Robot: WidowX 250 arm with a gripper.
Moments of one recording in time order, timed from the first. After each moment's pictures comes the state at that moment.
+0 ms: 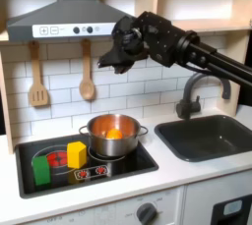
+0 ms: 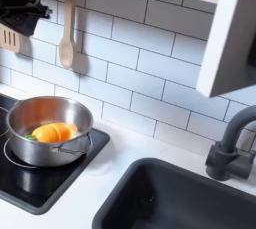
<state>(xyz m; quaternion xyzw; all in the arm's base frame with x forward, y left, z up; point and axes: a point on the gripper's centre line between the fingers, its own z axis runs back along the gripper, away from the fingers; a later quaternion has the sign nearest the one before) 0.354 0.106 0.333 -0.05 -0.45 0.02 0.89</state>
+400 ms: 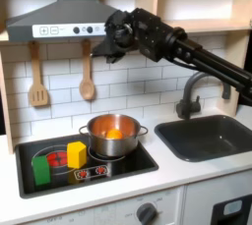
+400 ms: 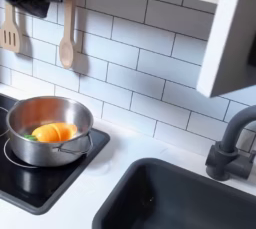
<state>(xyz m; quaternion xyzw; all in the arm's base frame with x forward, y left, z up) 0.389 0.112 0.346 -0.05 -0.48 0.02 0.87</state>
